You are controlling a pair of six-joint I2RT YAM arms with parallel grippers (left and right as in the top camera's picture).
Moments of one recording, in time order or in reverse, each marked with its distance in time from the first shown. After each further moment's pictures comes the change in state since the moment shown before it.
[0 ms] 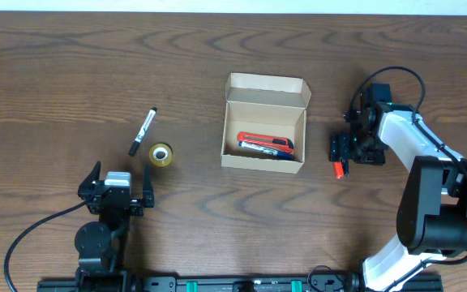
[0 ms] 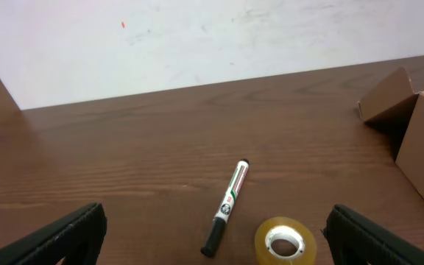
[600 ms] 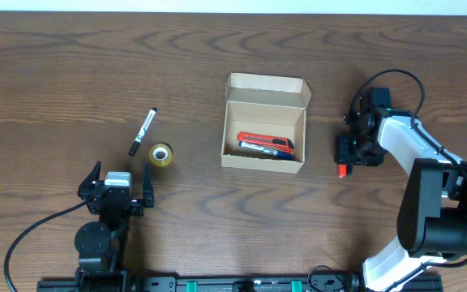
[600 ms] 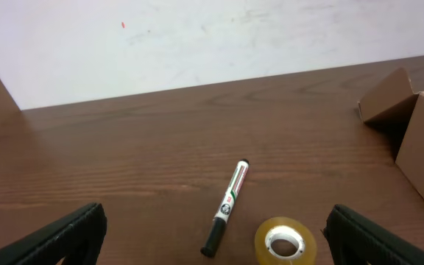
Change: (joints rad) left arm 0.000 0.000 0.000 0.000 0.000 0.000; right arm 0.000 -0.014 -0.052 0.071 0.015 -0.009
